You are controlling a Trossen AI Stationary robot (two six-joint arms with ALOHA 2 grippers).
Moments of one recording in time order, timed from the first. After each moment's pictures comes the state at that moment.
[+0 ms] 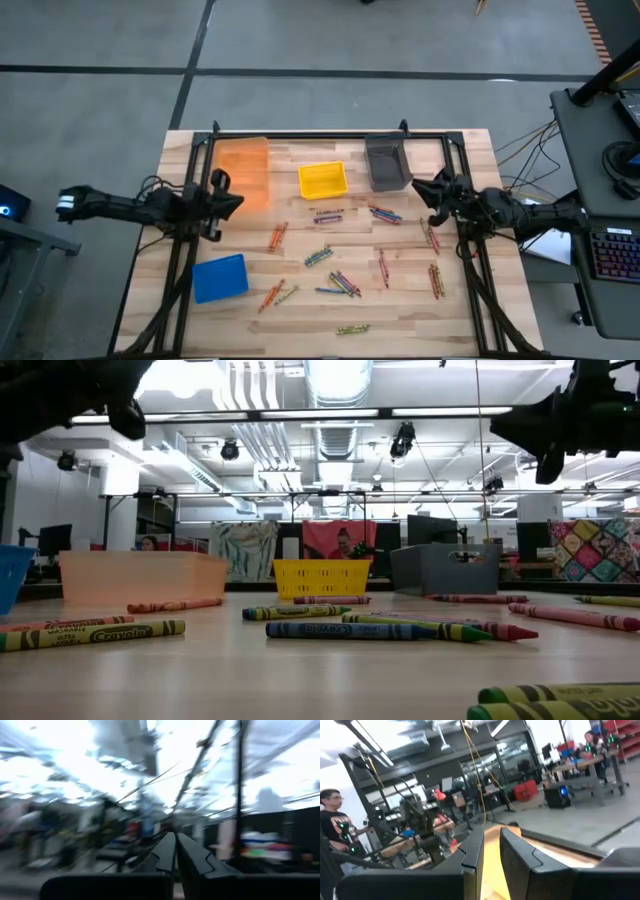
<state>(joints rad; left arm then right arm) -0.06 0.47 0.02 0.97 -0.04 -0.08 -0.01 0.13 0.02 0.33 0.36 0.28</state>
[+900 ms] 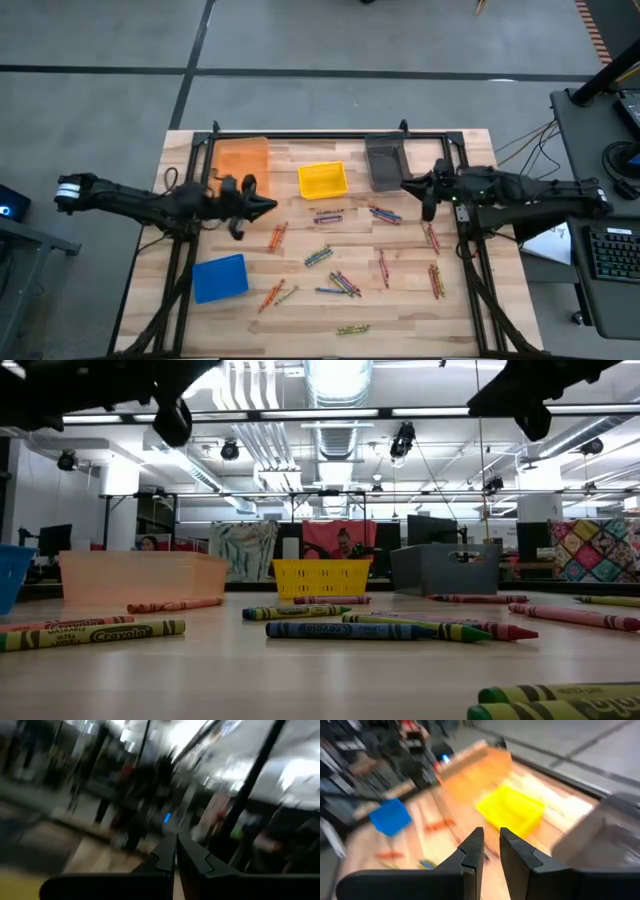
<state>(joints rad) -0.05 0.84 0.32 0.66 -0.07 -0.42 -0.01 0.70 0.68 -0.42 0.28 0.47</state>
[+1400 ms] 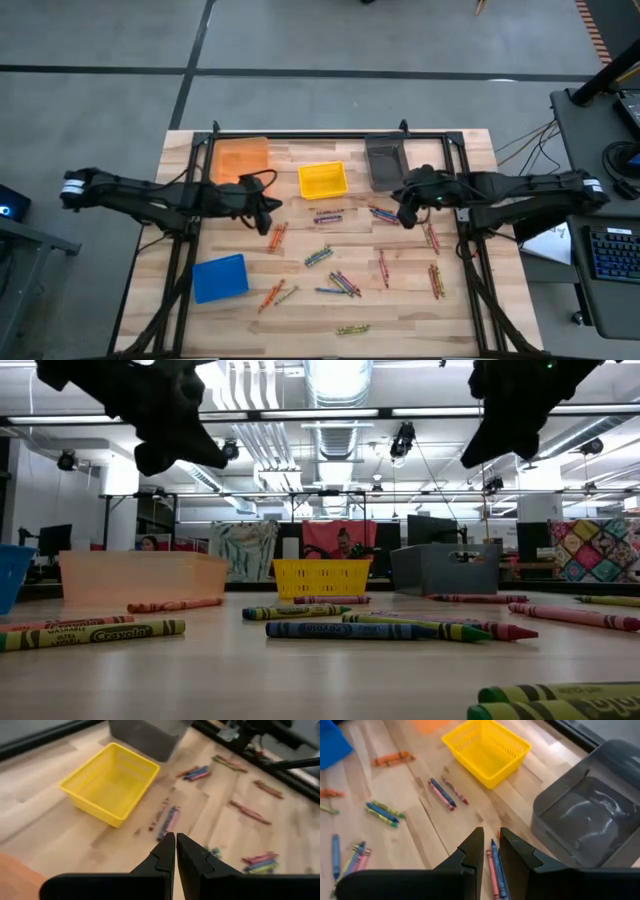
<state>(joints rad) -0.06 1.00 0.65 -0.24 -0.33 -0.56 -0.01 0.93 0.76 -0.60 0.28 0.45</state>
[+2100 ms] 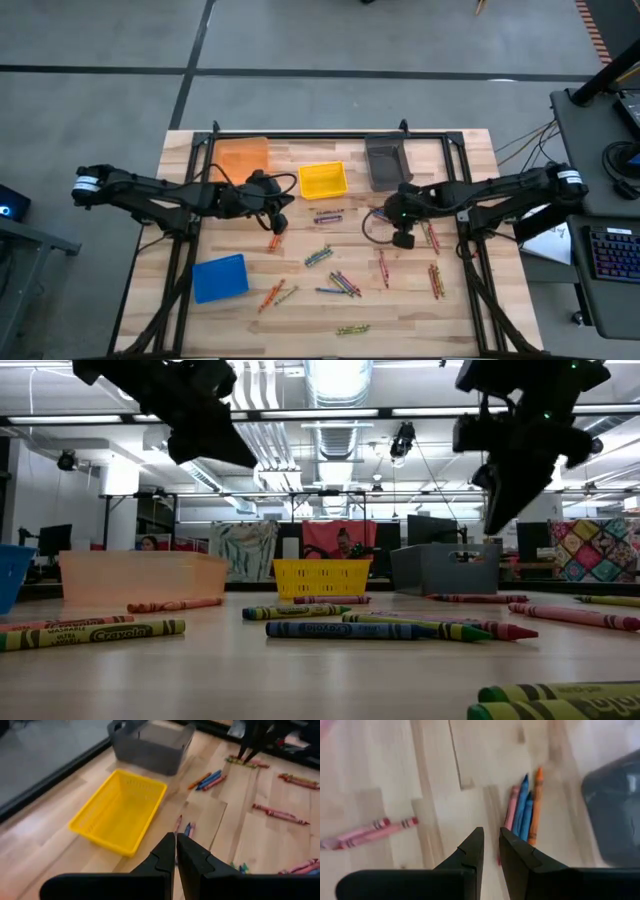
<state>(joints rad) -0.06 1.17 0.76 -0.17 -0.41 -0.36 0.03 1.25 0.76 -0.68 0.10 0.16</state>
